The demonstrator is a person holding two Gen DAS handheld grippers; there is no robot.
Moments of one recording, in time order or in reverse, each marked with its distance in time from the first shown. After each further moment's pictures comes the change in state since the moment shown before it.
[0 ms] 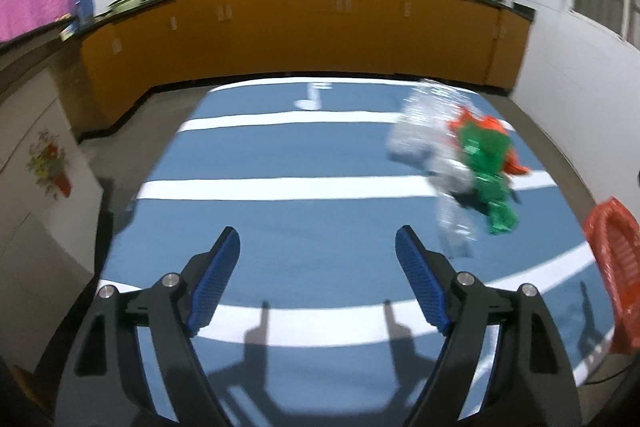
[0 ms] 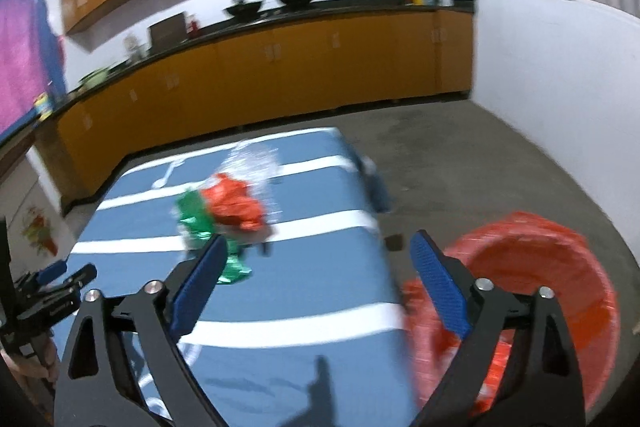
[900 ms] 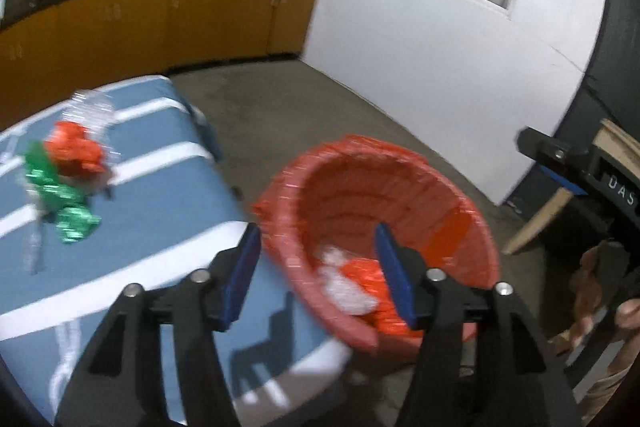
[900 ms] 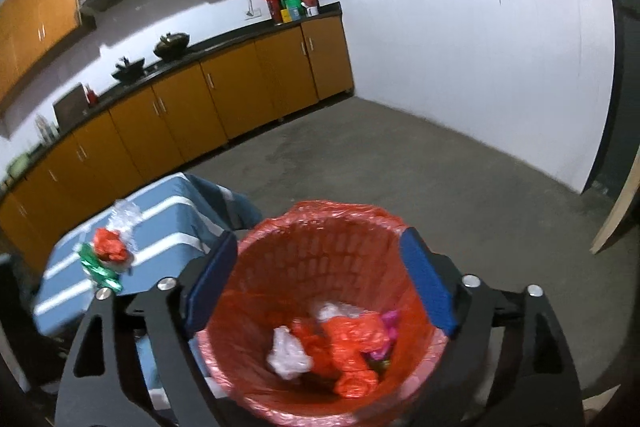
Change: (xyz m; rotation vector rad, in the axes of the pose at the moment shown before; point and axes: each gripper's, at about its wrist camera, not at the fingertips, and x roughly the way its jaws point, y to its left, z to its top) left arm -0.059 -0.292 -0.048 0.323 0.037 -0.648; right arm -0.130 -0.192 -0.039 0.279 -0.099 -0.327
